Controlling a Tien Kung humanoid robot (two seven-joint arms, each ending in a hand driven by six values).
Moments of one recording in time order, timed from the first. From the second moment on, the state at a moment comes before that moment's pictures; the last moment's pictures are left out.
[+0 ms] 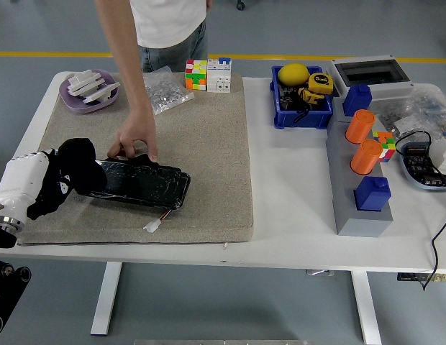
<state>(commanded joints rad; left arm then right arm) -0.10 0.27 -1.43 -1.06 2.27 0.43 -0.14 -0.12 -0.16 1.65 0.18 -0.51 -0.07 -0.02</state>
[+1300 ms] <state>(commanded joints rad) -0.06 0.28 -1.48 -1.08 2.25 0.35 -0.16 -0.13 -0.16 1.69 0.18 -0.55 -0.08 -0.02</state>
